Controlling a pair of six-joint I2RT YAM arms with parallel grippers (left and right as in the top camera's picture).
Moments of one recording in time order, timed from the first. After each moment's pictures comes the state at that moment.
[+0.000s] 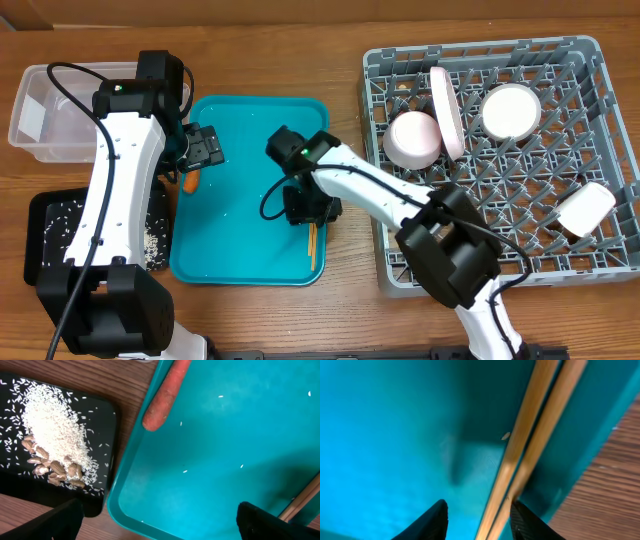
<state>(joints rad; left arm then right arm) 0.01 1.72 1.59 -1.34 -0.12 -0.36 0.80 2.21 1.70 -1.06 -0.19 0.65</state>
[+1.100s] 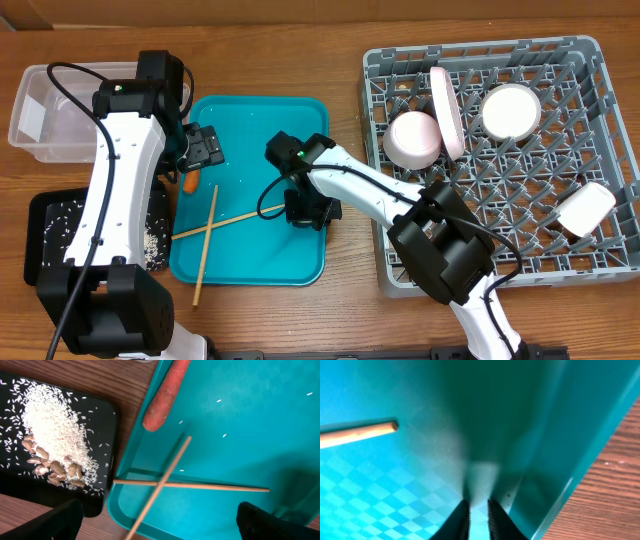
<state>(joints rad) 0.01 1.72 1.59 -1.33 -0.12 -0.36 0.80 2.24 1.71 -1.09 -0.19 0.69</state>
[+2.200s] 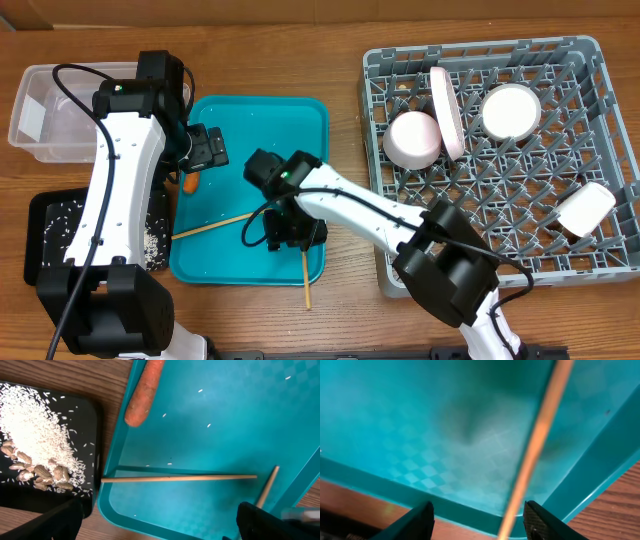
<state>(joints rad) 0.01 1.72 1.59 -1.34 -0.05 -0.30 0.91 2.16 1.68 -1.11 -0.26 0.71</state>
